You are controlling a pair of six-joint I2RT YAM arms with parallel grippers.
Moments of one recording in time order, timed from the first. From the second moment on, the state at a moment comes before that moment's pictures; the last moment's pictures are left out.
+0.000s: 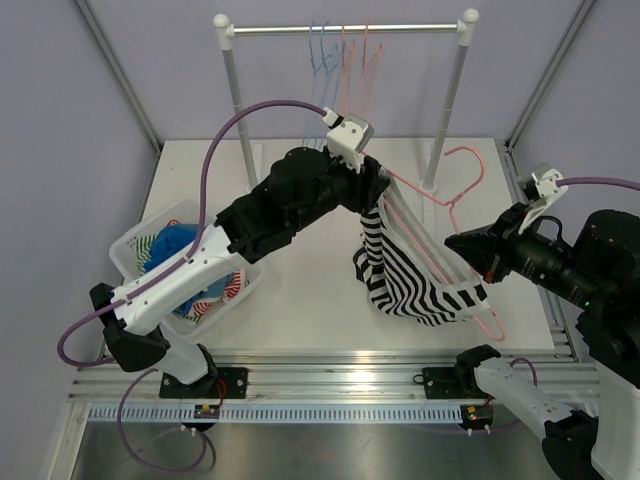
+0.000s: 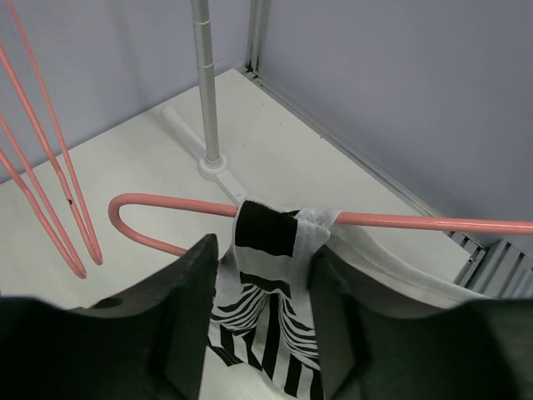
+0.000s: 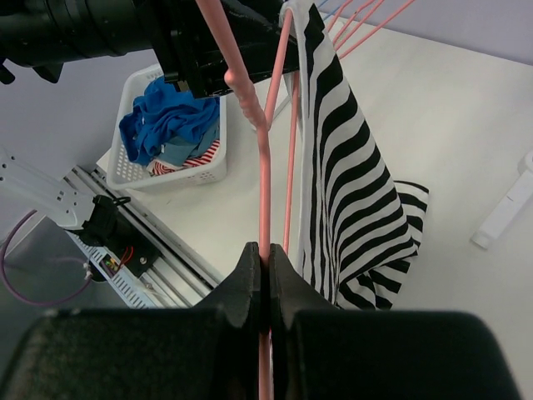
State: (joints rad) left arm -1.01 1.49 1.74 -0.38 -0.18 -0.18; right arm 0.34 0.85 1.74 -1.13 -0.41 0.16
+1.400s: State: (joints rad) left arm -0.77 0.91 1.05 -0.36 0.24 -0.47; right arm 0.54 0.80 0.90 0.37 -0.34 0.35
